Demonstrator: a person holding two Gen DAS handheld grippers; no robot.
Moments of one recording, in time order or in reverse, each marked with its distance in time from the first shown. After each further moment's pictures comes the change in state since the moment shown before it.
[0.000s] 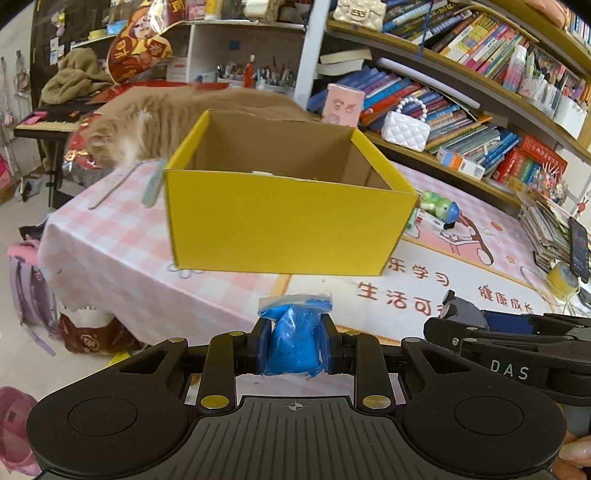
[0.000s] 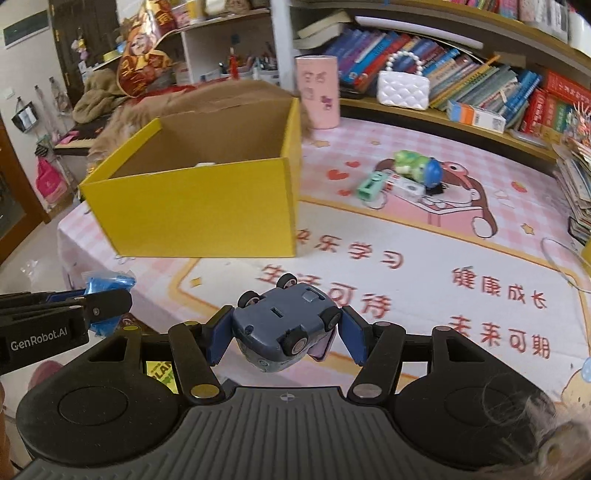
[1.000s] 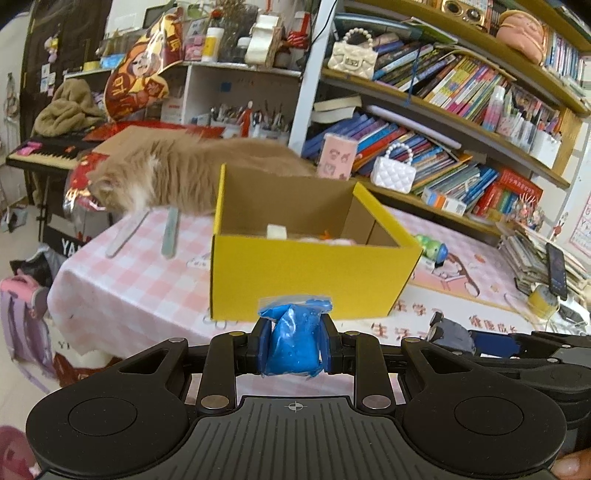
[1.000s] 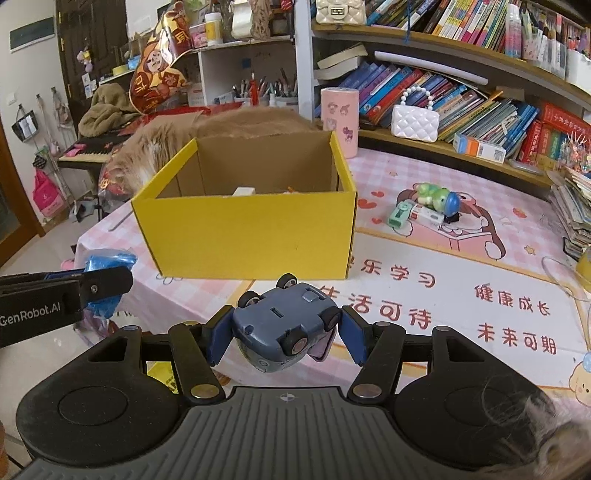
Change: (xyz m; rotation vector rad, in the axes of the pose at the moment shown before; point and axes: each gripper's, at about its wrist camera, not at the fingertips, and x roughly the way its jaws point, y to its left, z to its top) left arm -0.034 0.050 0.023 0.037 -0.131 -0.086; right arm -0.019 0.065 0.008 -0.001 -0.087 -0.051
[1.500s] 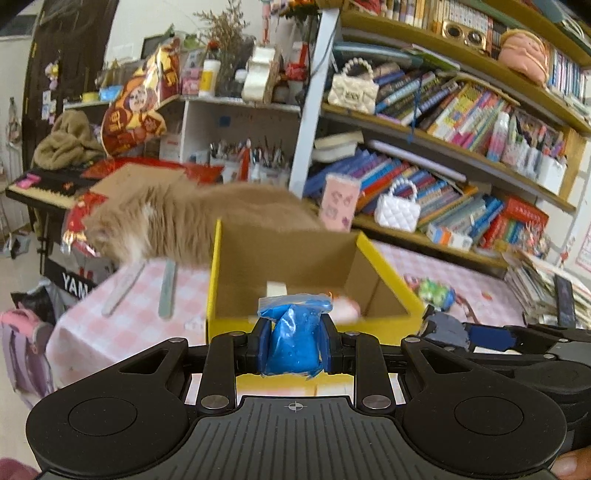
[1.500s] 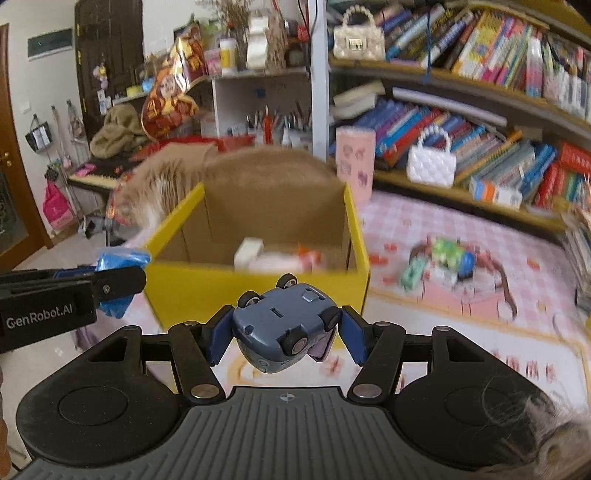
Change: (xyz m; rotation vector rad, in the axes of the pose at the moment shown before) left arm 0.018 -0.005 0.052 0.015 -0.102 0.027; right arm 0.014 -0.002 0.057 -0.058 -0.121 0.037
